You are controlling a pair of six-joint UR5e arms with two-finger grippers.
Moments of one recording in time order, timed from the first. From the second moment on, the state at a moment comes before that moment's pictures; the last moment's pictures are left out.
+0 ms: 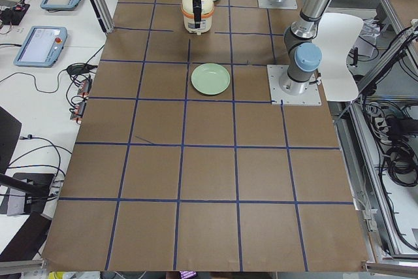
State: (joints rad) left arm -1.50 -1.56 -1.59 -1.55 1.67 0.00; right arm 1.68 -1.43 1.45 -1.50 -1.45 0.14
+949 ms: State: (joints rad) left arm -1.50 -1.56 -1.59 -1.55 1.67 0.00; right arm 1.70 -1.40 1.59 -1.73 -1.42 0.15
